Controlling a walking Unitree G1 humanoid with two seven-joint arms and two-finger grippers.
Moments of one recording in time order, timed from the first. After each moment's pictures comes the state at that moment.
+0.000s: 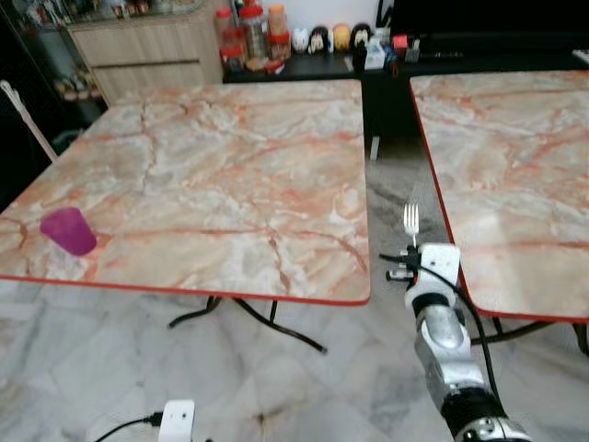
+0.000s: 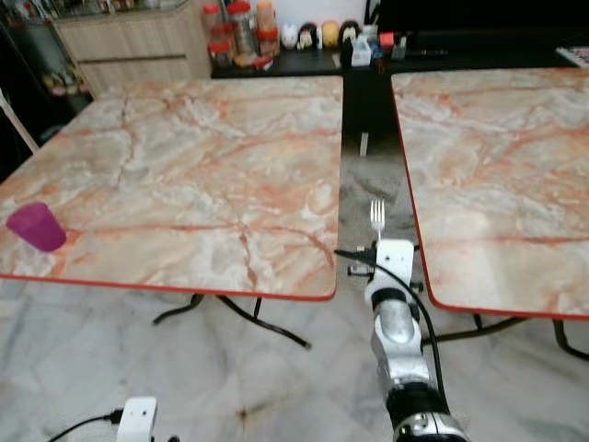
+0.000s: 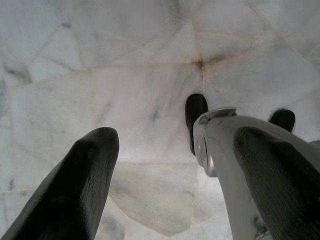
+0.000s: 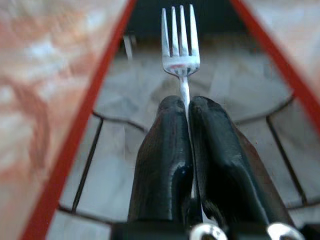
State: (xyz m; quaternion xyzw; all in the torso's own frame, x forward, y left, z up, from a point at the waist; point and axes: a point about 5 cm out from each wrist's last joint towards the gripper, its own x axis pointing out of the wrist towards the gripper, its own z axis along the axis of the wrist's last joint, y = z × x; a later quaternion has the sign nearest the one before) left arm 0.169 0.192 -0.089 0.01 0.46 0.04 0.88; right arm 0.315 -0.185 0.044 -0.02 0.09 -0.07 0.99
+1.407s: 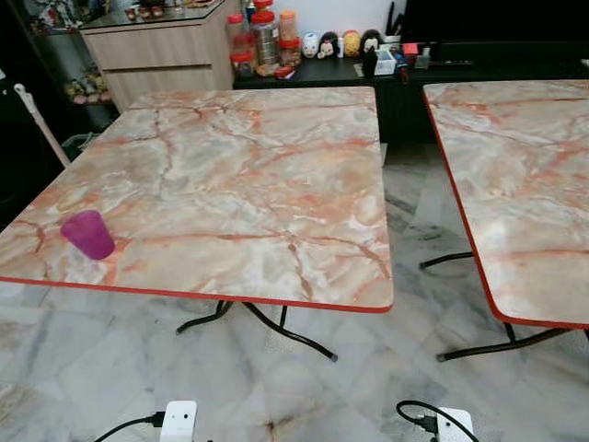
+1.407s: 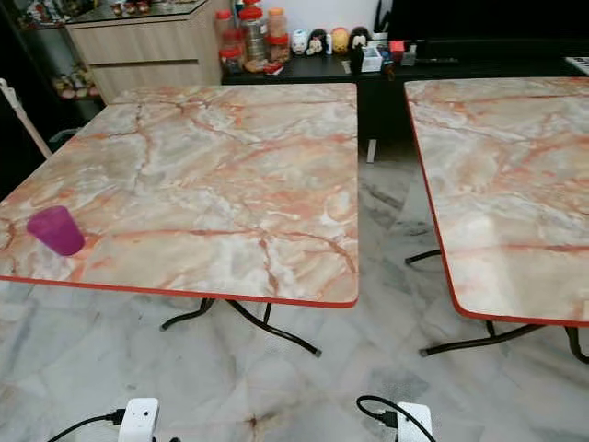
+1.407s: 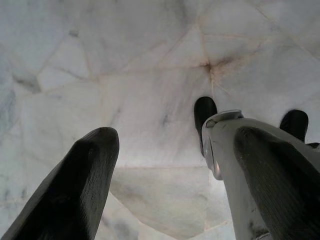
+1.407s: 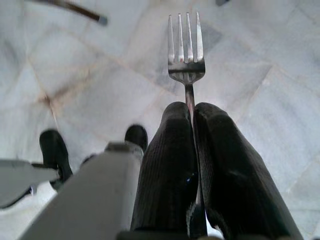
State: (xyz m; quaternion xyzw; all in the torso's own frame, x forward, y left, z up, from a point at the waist) left arm 0.167 0.190 -0.090 0.02 0.47 0.03 0.88; right arm 0.152 -0.214 -0.091 -0.01 0.45 -0.11 0.89
